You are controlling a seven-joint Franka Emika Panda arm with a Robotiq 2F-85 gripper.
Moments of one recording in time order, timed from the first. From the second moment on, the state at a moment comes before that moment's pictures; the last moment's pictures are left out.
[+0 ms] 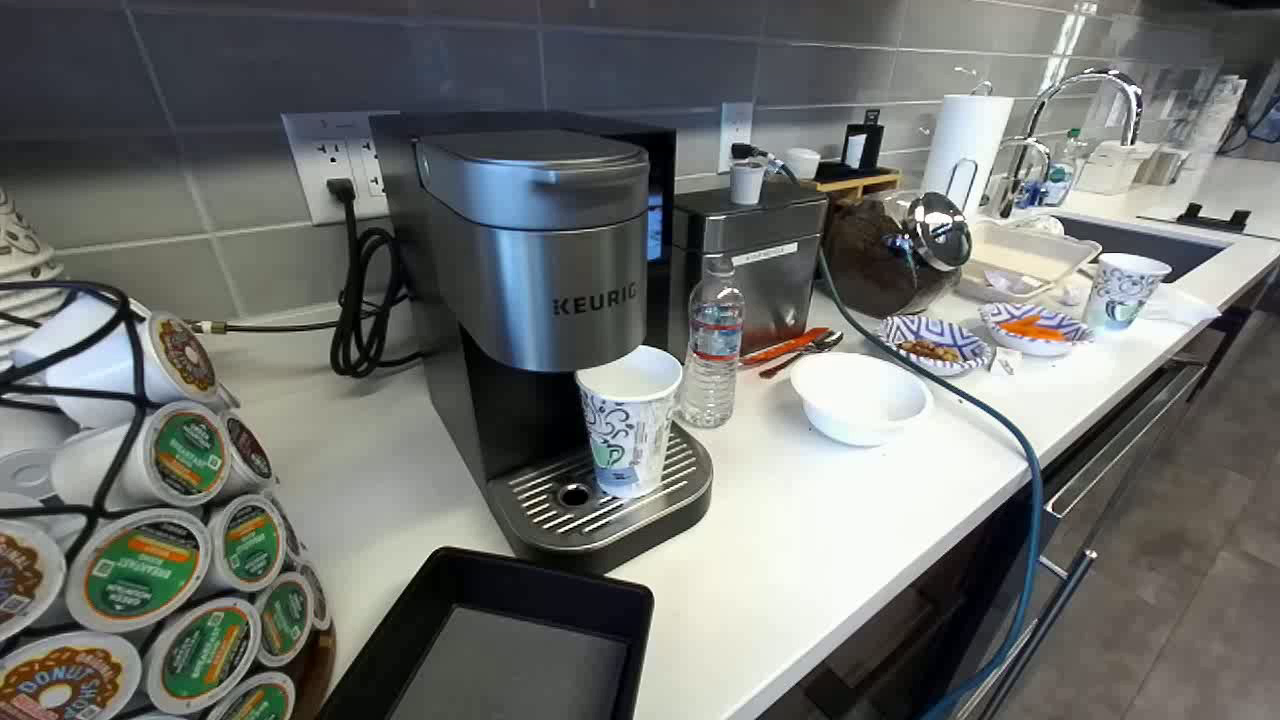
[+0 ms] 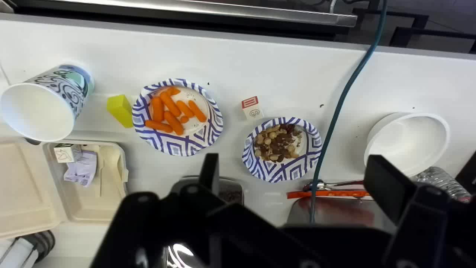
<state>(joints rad) -0.05 -0.39 -0.35 -2.17 0.02 2.02 -0.50</state>
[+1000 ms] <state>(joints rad) -0.06 -0.06 -0.34 -2.05 0.19 2.16 -0.44</state>
